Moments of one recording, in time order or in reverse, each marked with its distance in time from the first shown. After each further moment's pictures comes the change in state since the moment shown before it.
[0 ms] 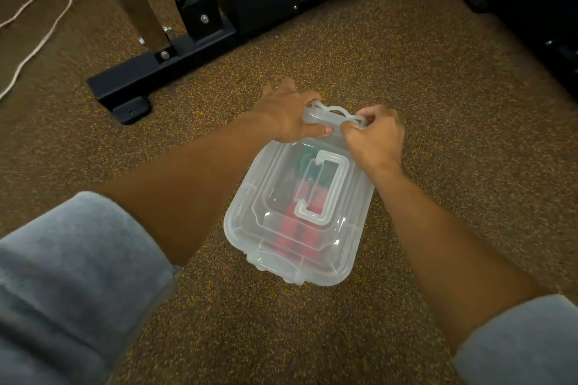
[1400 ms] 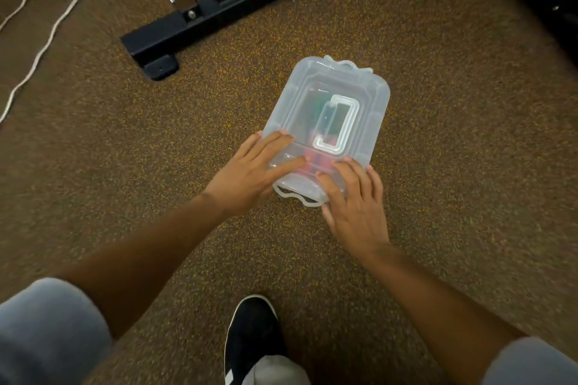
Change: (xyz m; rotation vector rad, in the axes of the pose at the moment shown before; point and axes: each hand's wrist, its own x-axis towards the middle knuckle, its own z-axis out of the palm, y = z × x) left_hand -0.195 -0.071 0.131 0.343 0.355 0.456; right_hand -0.213 0.094 0.010 -0.657 0.028 -0.871
